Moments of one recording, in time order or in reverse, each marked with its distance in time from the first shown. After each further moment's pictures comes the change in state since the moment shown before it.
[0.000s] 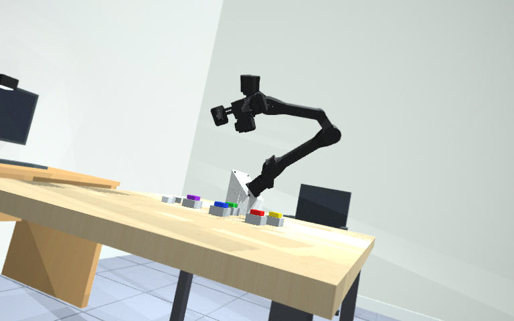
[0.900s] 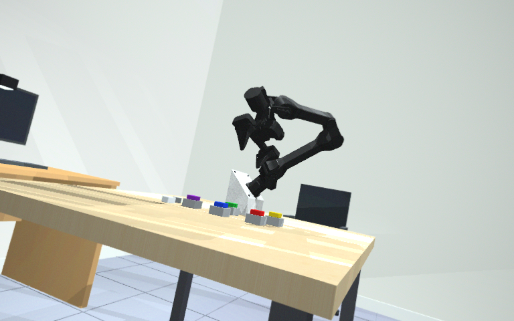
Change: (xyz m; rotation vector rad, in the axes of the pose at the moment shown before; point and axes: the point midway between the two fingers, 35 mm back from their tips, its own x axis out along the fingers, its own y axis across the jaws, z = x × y) arm 0.056 -0.047 0.121 1.624 -0.248 0.552
